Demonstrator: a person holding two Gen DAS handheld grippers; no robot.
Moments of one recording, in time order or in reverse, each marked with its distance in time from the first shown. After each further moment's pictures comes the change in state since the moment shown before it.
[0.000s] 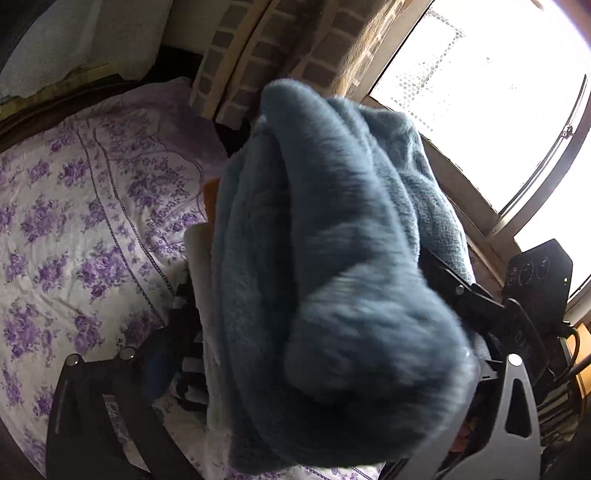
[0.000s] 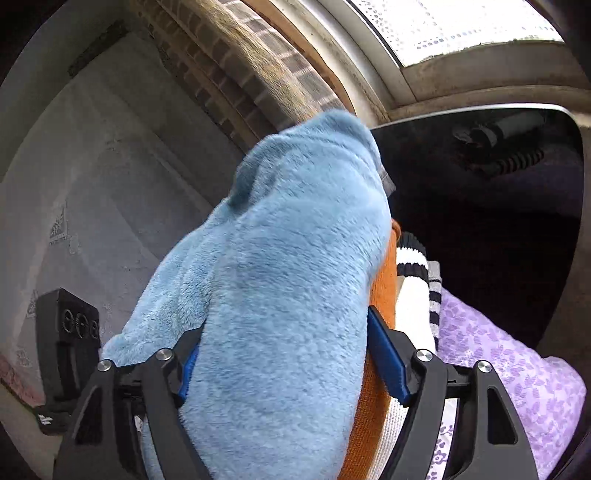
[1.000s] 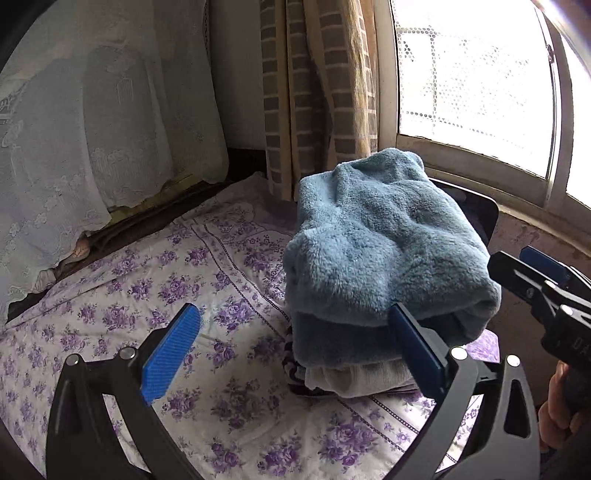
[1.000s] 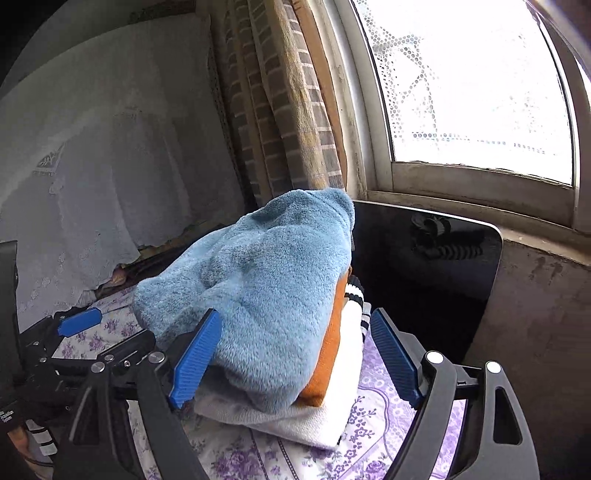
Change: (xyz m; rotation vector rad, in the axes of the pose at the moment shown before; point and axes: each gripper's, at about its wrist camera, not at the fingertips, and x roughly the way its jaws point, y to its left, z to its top) left arm -0.112 -0.074 -0.056 0.260 -0.279 0.512; right arm -0.120 0.084 -0.047 -0.323 -0.143 -0.294
